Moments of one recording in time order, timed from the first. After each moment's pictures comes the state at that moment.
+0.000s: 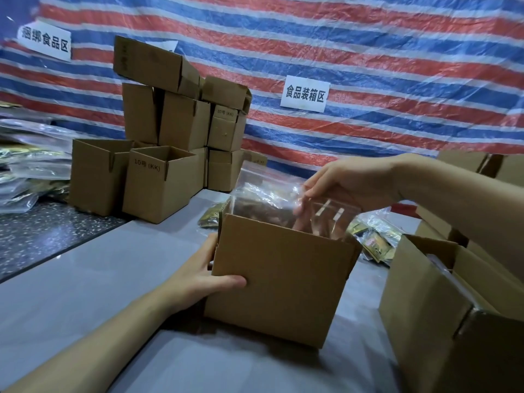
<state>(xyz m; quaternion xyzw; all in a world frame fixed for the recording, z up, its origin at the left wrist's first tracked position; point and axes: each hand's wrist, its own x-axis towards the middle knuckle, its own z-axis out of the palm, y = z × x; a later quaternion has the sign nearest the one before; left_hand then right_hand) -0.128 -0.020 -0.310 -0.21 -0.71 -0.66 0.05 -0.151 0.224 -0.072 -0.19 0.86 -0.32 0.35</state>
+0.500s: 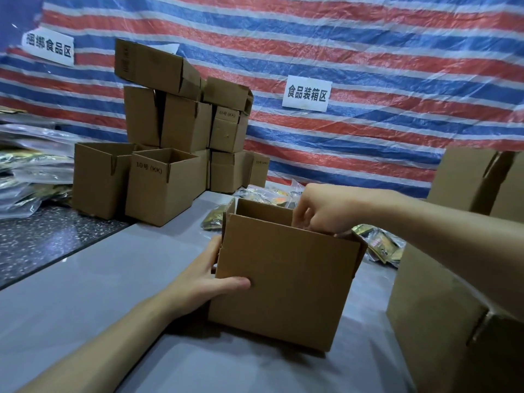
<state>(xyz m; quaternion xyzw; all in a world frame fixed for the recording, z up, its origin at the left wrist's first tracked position) -0.133 -0.023 -0.313 -0.21 -0.72 -0.66 0.04 -0.160 0.196 -0.121 -0.23 0.97 -0.02 0.06</state>
